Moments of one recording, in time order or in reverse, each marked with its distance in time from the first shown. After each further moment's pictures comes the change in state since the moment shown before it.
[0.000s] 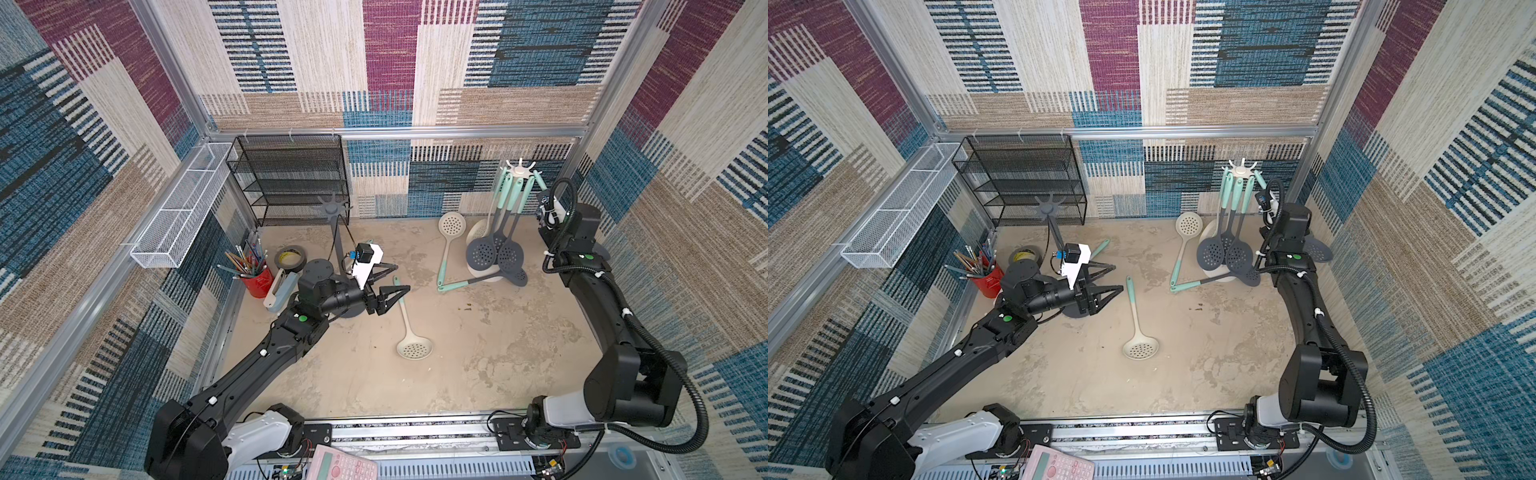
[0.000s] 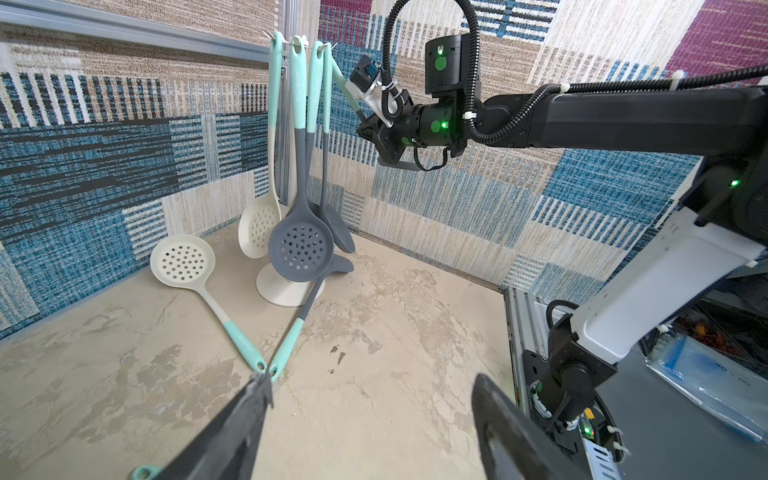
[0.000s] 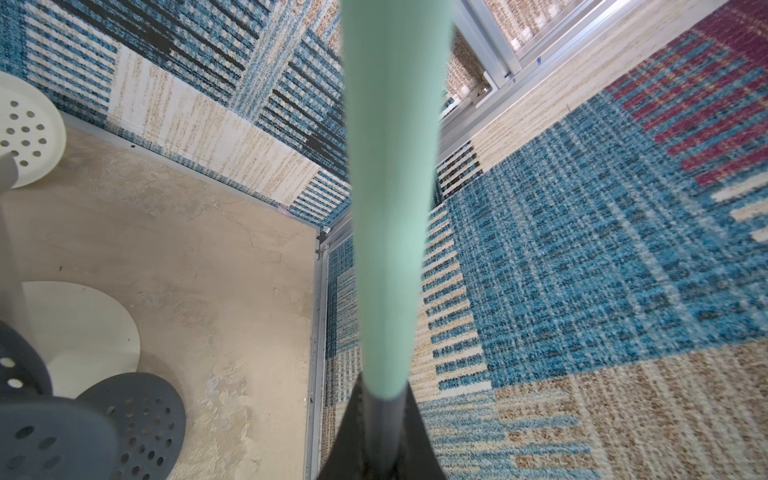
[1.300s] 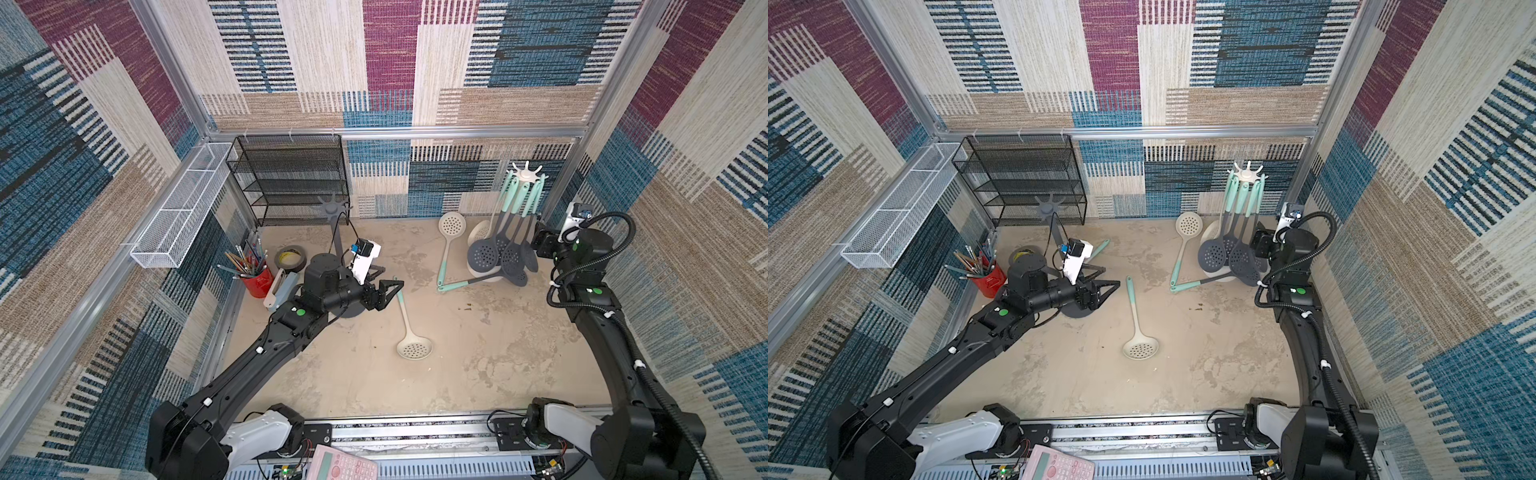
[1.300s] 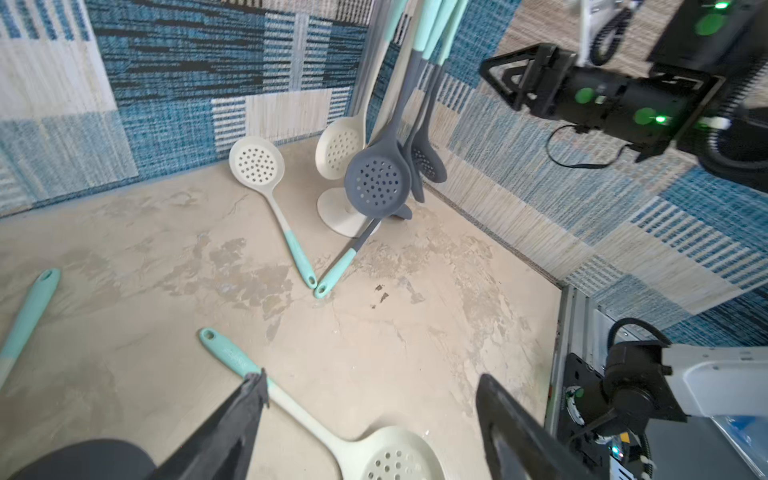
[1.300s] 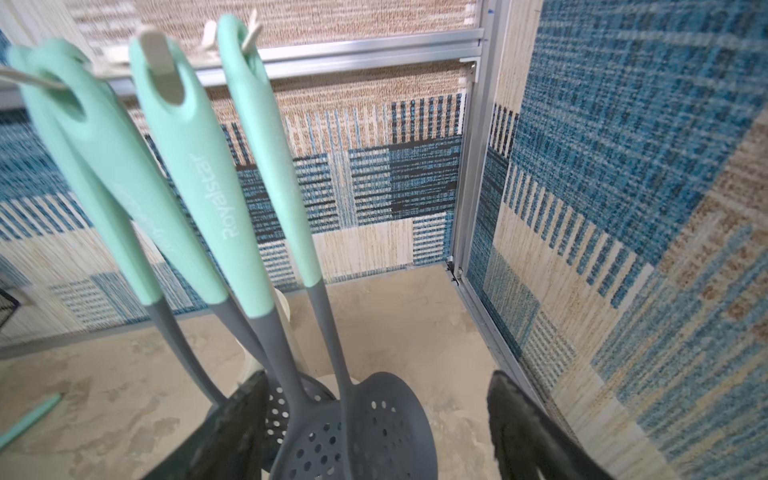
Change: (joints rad) left arm -0.015 0.000 0.094 -0.354 -0.253 -0.052; right arm 0.002 -0.339 -0.297 0.093 -0.196 0.829
